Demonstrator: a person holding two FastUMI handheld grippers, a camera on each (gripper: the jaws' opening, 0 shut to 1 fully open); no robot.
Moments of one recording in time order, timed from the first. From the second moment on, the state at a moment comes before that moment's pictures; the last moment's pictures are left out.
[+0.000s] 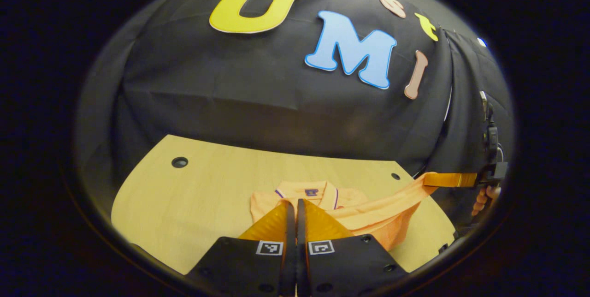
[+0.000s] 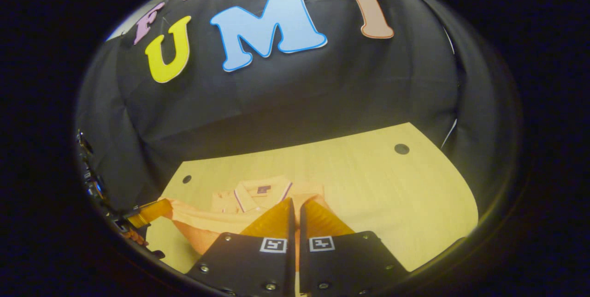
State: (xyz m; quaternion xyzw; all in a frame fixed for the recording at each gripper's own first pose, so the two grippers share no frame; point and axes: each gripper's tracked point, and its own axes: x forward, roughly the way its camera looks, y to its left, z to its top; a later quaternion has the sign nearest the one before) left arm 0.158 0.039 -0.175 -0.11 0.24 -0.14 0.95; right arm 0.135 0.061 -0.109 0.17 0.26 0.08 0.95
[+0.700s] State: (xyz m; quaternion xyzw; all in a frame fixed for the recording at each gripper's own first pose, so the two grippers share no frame) left arm 0.276 0.040 -0.263 -0.03 0.25 -0.11 0.96; right arm 0.239 0.074 -0.198 0.06 0.31 0.02 0.95
